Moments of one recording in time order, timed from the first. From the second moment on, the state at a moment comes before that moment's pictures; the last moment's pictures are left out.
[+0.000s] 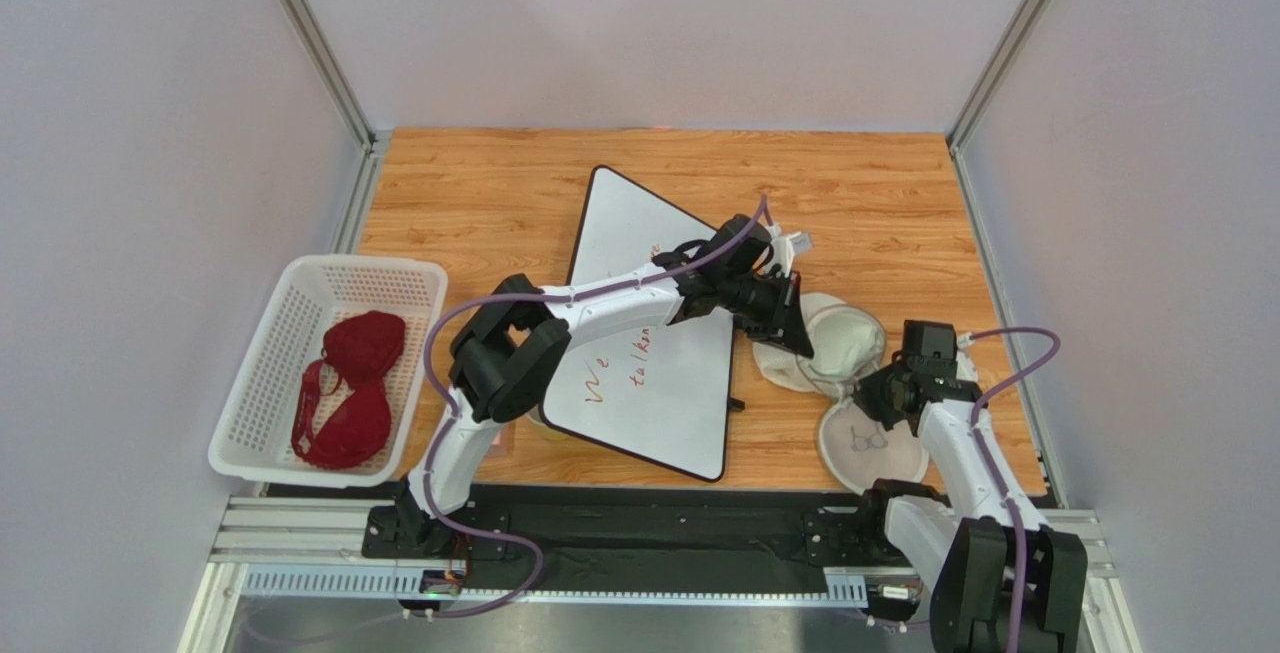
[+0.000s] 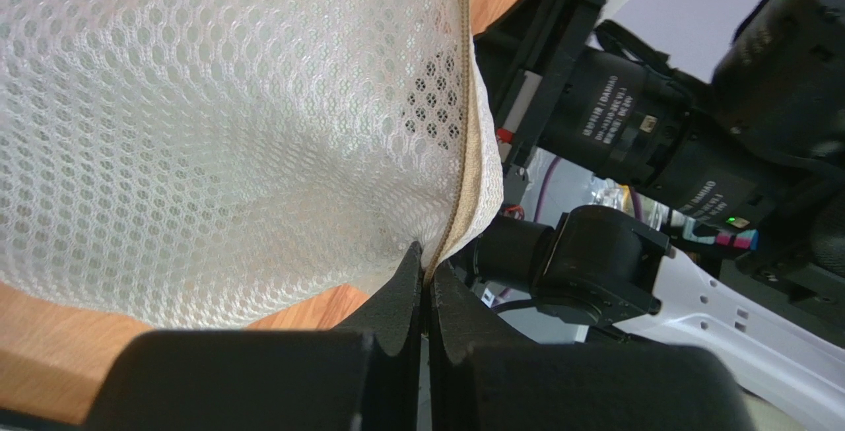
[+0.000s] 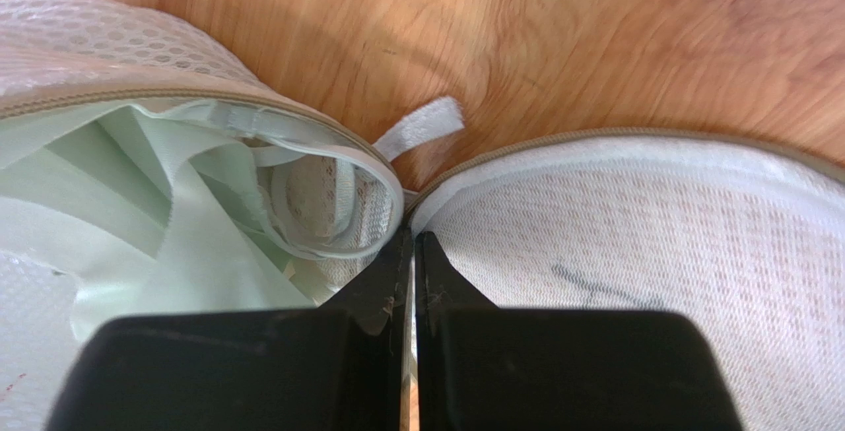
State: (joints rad) left arm -0.94 2.17 1.69 -0.13 0.64 -0.76; right arm -0.14 0.95 0.40 -0.51 0.01 0.96
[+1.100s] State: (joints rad) left arm -1.01 2.29 2.00 -0.36 0.39 -0.57; right arm -0.06 0.90 0.77 -0.78 0.06 0.69
